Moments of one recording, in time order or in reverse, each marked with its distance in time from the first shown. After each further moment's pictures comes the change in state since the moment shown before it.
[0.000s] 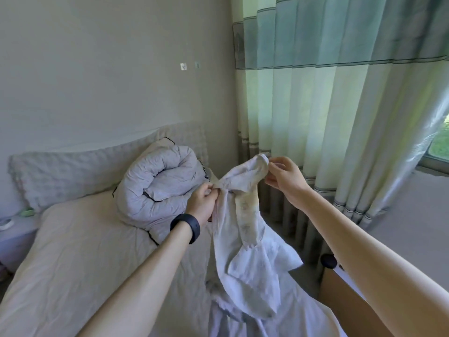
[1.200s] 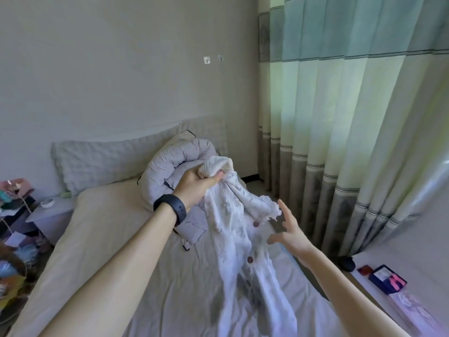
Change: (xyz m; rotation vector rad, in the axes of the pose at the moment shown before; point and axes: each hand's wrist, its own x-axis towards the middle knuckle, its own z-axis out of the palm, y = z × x) left_hand -0.028 0.042 -0.051 -0.050 -0.015 0.140; right_hand -0.068 0.120 -0.015 -0.249 -0.293 0.165
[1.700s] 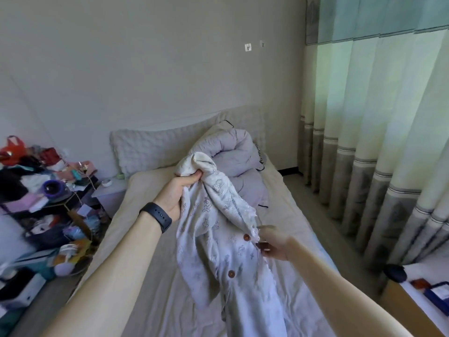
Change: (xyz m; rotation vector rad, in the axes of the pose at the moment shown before) left_hand -0.061 -0.003 -0.081 -0.552 0.044 -0.313; right_hand 0.031 0.006 0.111 0.251 -0.438 0.486
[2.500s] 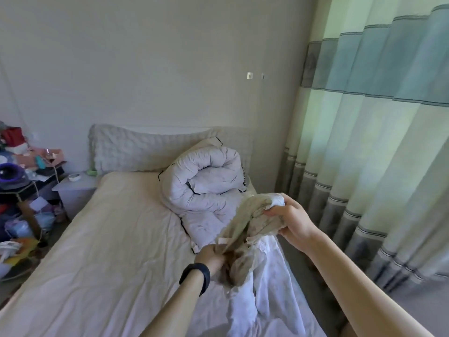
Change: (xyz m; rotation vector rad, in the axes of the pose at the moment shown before) left_hand 0.030 -0.165 -0.012 0.663 0.170 -0.288; right_hand -0.096 -0.116 0.019 0.024 0.112 -0.572
